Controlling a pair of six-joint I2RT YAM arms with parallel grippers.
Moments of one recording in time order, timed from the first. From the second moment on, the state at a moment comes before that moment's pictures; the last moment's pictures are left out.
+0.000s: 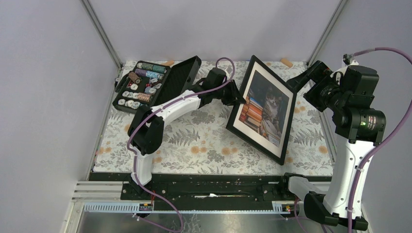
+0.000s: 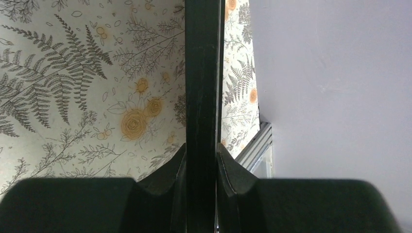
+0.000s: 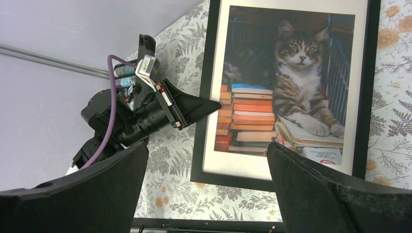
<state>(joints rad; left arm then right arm) -0.71 1.99 1.64 -0.21 0.40 -0.92 -0.13 1.08 1.78 -1.18 -0.28 0.59</state>
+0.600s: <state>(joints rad) -0.74 1.75 1.77 -0.64 0.01 -0.60 -0.13 1.17 2.02 -1.26 -0.45 0.43</state>
